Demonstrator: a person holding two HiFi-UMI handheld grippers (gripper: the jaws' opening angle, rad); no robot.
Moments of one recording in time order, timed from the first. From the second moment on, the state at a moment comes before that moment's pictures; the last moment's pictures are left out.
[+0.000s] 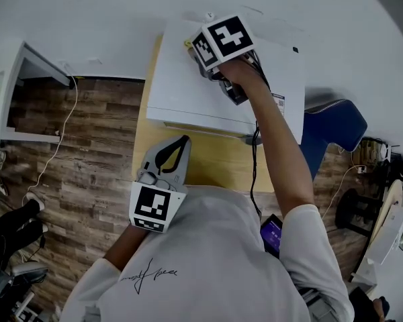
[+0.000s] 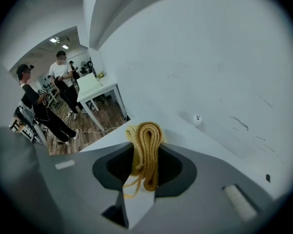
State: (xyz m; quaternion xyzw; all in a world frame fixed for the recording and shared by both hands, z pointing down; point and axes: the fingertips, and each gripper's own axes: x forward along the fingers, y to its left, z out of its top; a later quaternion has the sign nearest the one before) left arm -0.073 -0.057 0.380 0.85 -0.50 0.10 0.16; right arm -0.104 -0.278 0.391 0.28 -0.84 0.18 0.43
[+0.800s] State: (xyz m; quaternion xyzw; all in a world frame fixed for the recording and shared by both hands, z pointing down) left arm -0.089 -0.058 0.377 0.83 -0.52 0.10 0.16; right arm -0.186 -0.234 0.363 0.18 -0.90 0.17 0.37
